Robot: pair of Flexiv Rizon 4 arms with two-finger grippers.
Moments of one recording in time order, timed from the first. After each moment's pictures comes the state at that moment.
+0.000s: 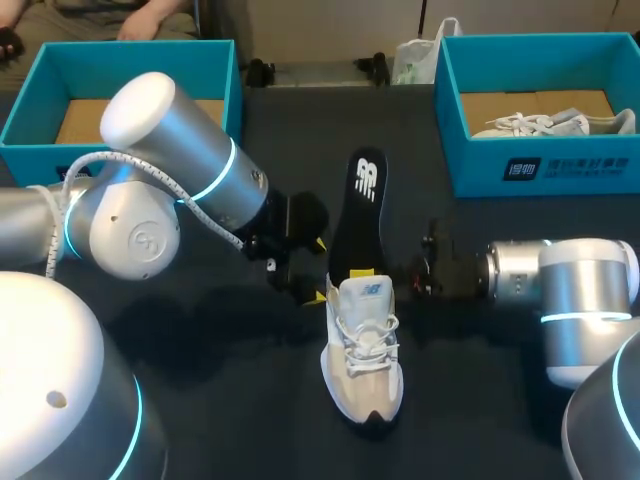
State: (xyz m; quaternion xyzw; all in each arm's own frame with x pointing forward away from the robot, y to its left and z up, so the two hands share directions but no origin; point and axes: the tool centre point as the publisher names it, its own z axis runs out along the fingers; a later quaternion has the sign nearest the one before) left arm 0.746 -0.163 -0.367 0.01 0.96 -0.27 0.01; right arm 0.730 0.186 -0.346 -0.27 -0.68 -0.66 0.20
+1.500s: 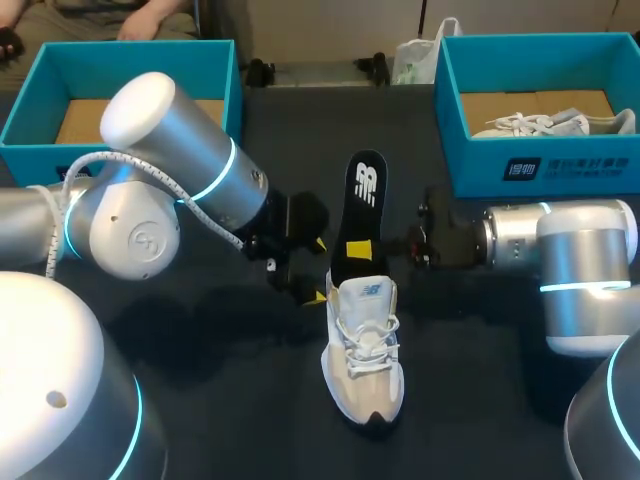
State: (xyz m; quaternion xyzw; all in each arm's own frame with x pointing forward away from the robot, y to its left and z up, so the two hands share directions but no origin) left arm 0.746 -0.163 -0.367 0.01 0.96 -0.27 0.01; right arm 0.754 0.189 -0.319 -0.25 -0.69 -0.65 0.20
